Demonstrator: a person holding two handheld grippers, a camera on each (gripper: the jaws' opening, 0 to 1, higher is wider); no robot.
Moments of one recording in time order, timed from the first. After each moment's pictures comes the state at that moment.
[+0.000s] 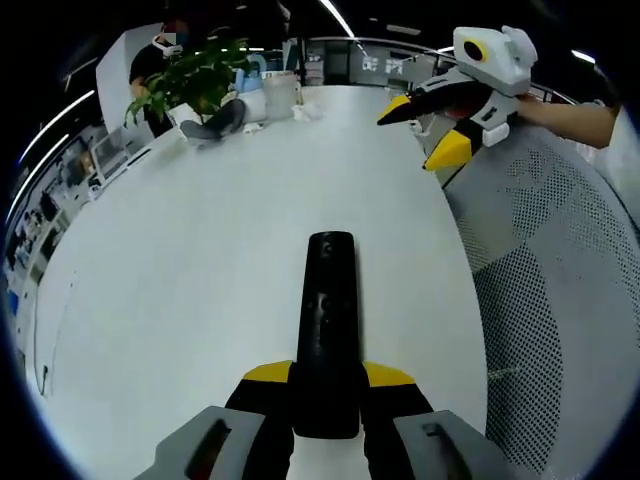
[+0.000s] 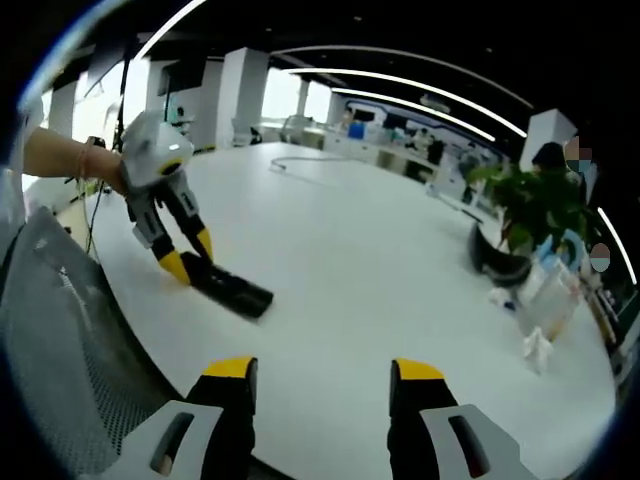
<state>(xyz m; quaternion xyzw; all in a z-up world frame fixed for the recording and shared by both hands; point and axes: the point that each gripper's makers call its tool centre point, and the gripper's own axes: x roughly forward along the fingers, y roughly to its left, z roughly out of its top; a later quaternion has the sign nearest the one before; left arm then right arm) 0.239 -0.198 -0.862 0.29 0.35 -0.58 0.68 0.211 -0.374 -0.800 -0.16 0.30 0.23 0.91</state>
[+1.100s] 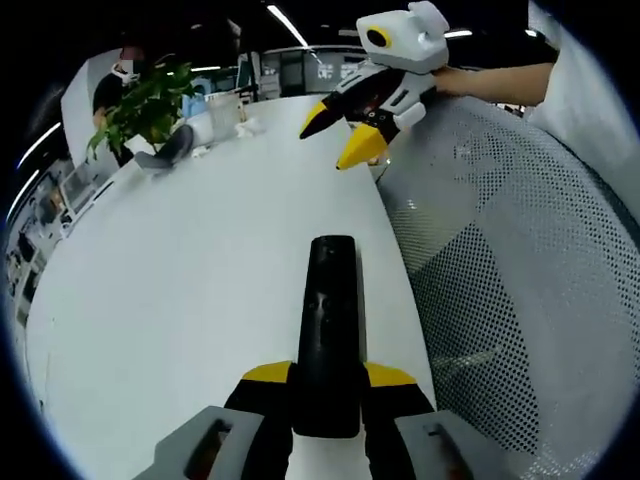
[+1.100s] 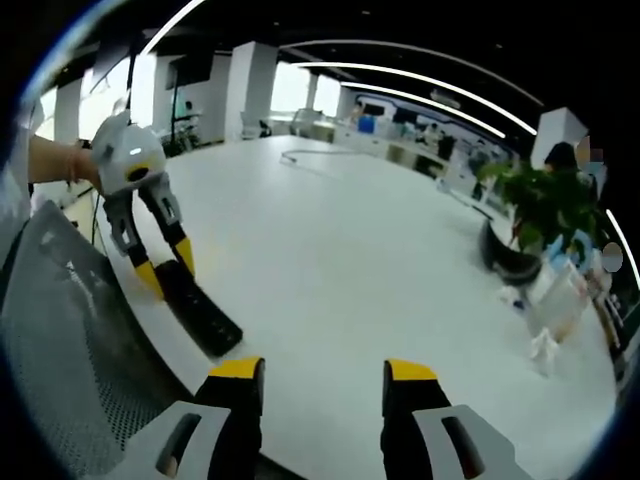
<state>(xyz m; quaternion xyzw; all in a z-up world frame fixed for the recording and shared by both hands) 0.196 -0.196 -0.859 0.30 0.30 -0.64 0.64 0.209 -0.369 -0.806 -0.17 0.32 0.25 0.90</state>
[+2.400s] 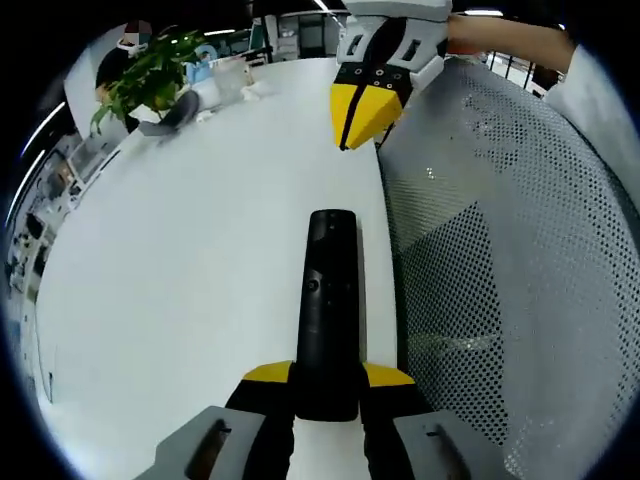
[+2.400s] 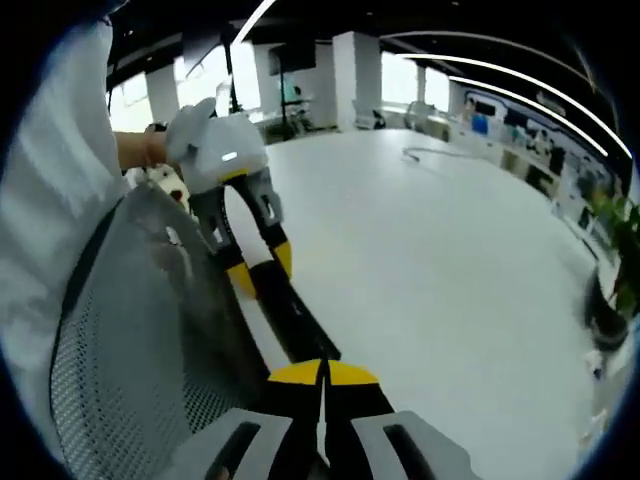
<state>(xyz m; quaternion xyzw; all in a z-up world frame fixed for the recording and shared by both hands) 0.168 -0.185 -0.863 0.35 0.38 -0.57 0.64 0.170 -0.290 -0.810 -0.19 0.36 0.50 0.77</state>
